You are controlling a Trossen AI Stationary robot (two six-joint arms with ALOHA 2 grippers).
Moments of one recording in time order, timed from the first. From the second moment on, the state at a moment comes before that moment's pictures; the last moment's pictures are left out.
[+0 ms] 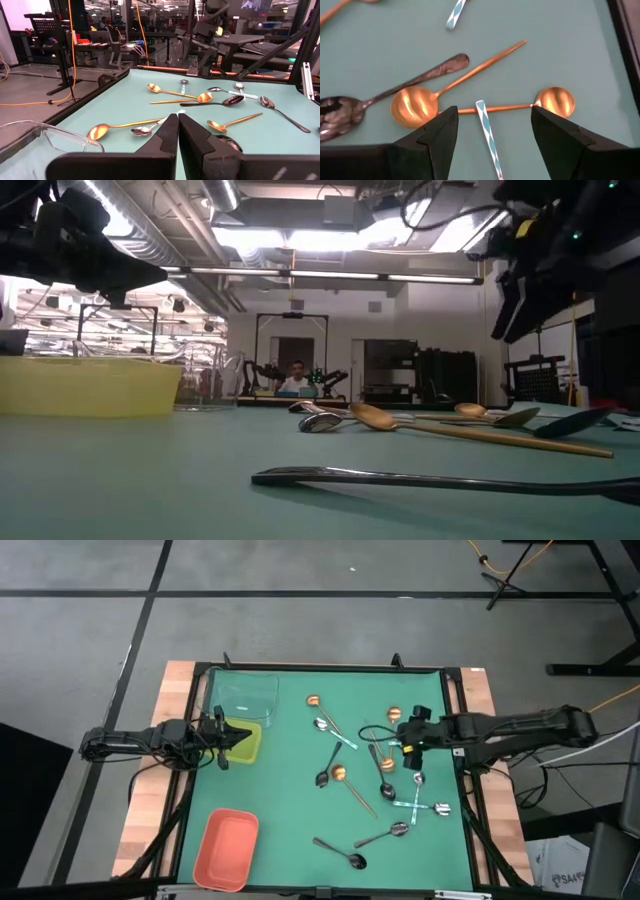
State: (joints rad) left arm -0.01 0.00 0.05 -0.08 -0.27 -0.04; right arm 0.02 1.02 0.71 -0.78 0.30 0.07
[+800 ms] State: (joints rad) left arm -0.01 0.00 0.05 -0.08 -0.27 -0.05; right arm -0.05 1.25 0.71 -0.77 0.30 0.02
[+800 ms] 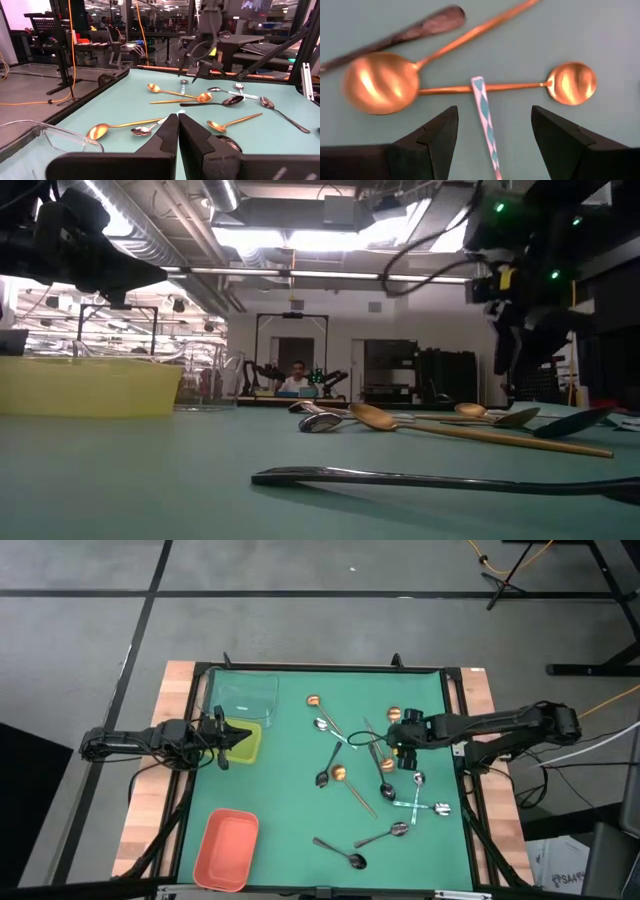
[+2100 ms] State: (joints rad) left arm -0.01 0.00 0.05 -0.08 -0.27 -0.05; right arm -0.19 1.48 0.71 -0.76 0.12 -0.14
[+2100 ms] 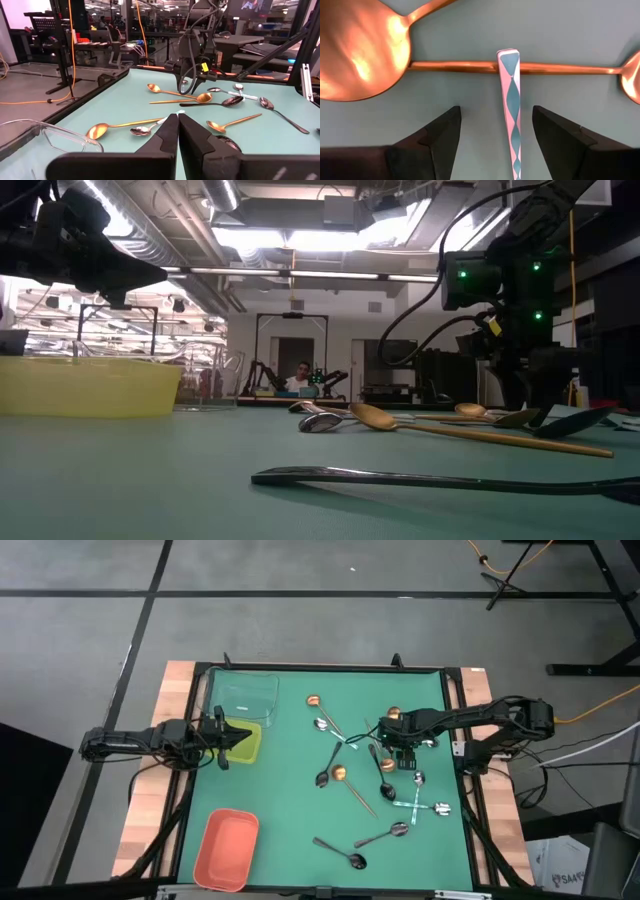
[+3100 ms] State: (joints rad) left arm -0.01 0.00 0.05 -0.08 -0.27 -0.05; right arm -0.19 1.48 0.71 -0.75 0.11 -0.14
